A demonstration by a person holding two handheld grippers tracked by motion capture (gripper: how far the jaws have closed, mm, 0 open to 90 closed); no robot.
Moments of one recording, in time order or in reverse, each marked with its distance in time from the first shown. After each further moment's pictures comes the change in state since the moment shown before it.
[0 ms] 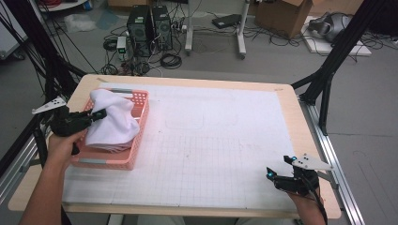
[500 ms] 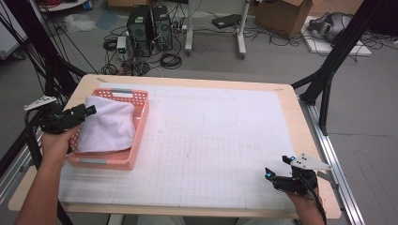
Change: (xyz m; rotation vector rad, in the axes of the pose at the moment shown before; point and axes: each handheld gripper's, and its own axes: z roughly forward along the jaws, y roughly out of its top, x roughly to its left) left arm 0.000 0.012 -0.018 -0.030 0.290 -0.049; right arm 0.002 0.001 0.002 0.005 0.010 -0.009
